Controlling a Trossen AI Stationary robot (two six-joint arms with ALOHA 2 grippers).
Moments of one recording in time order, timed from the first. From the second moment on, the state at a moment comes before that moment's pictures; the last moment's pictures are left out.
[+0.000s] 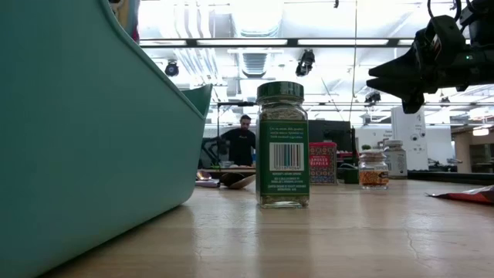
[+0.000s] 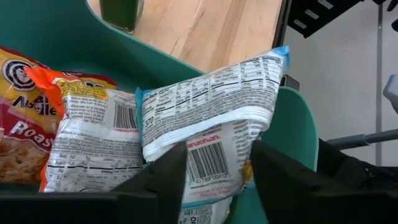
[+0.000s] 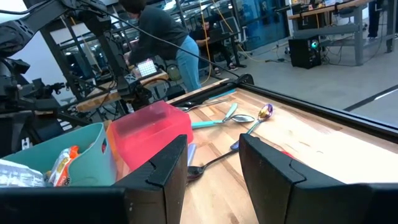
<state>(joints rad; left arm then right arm) -0.81 1.59 1.22 -0.60 -0.37 -1.13 -0.17 0.28 0.02 0.27 0.11 0.34</state>
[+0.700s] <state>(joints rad) -0.81 1.59 1.22 -0.59 -0.37 -1.13 -0.17 0.28 0.02 0.27 0.11 0.34</state>
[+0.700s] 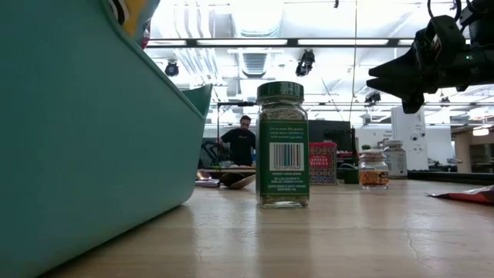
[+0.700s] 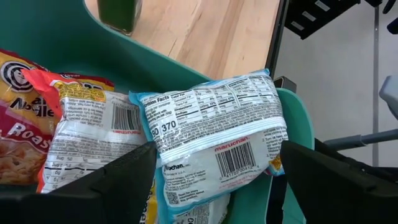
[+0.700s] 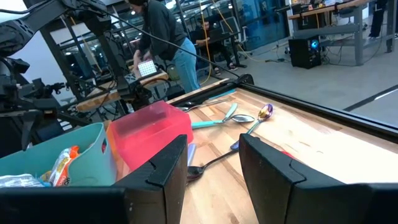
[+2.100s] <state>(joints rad) -0.45 1.33 1.22 -0.72 -0.67 -0.70 -0.17 0.28 0.02 0.27 0.11 0.34</state>
